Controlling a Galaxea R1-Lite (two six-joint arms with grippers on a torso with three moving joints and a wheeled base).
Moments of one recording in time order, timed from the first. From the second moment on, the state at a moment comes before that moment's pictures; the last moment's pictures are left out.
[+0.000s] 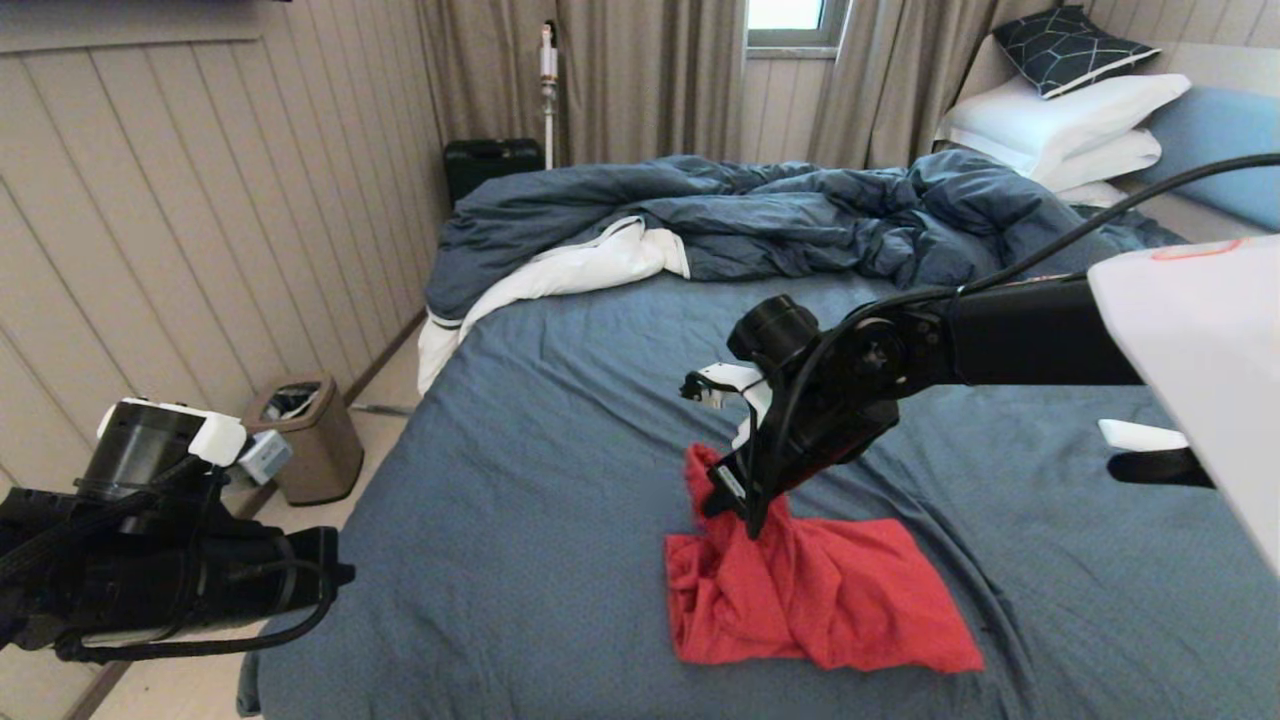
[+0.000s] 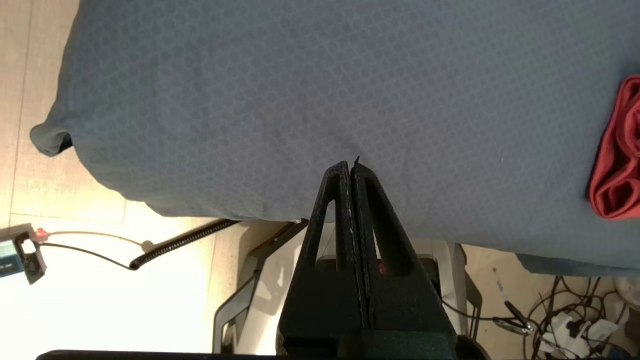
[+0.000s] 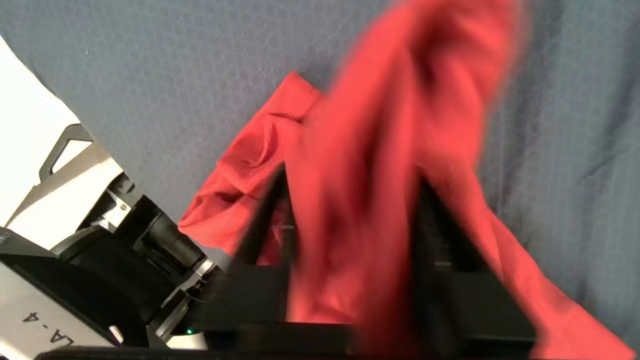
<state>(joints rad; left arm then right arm) -0.22 1.53 -0.61 -0.03 -0.10 -0.38 0.50 2.13 -1.71 0.61 0.16 -0.15</state>
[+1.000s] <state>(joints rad) -0.22 1.52 -0.60 -0.03 -0.10 -0.38 0.49 1.83 -1.45 0.65 0.10 -0.12</state>
